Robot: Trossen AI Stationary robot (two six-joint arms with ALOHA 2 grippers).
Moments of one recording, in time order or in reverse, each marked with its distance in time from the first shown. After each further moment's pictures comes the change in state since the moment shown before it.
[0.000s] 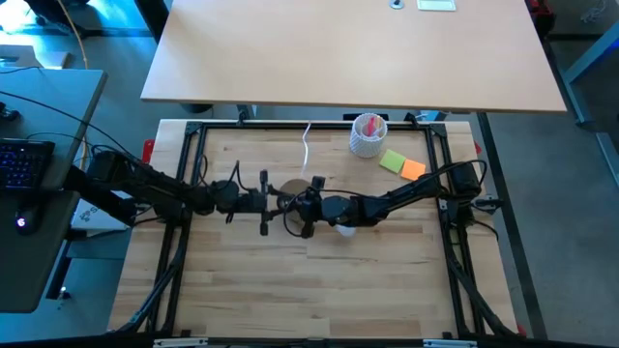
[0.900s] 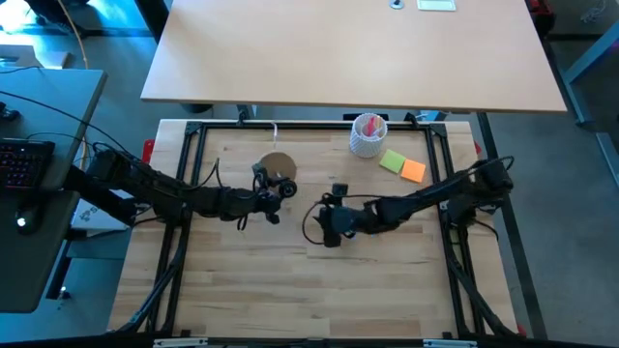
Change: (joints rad) left arm -0.066 0.002 0.180 -0.471 -0.590 0.299; right arm 0.130 -0.271 -0.001 -0.653 0.099 0.235
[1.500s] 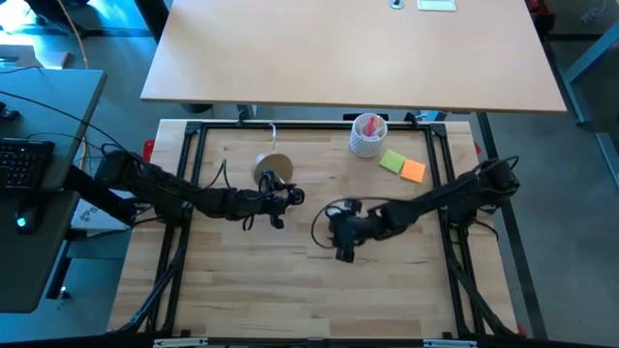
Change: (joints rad) left arm 0.022 0.101 -0.001 0.070 0.141 -0.112; right arm 0.010 -0.019 0.001 -0.286 -0.277 0.442
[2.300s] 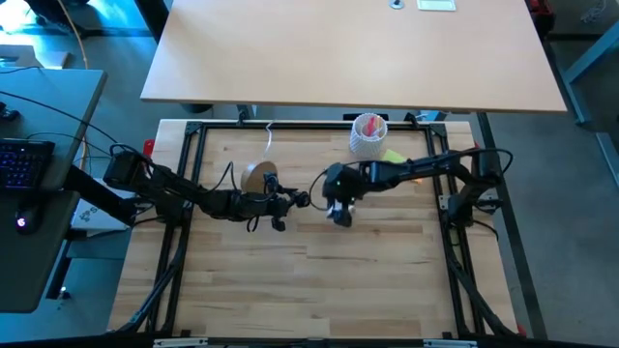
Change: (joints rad) left arm 0.005 0.076 -0.001 0.027 0.022 -0.057; right arm -0.377 0.085 0.001 0.045 -0.503 -0.342
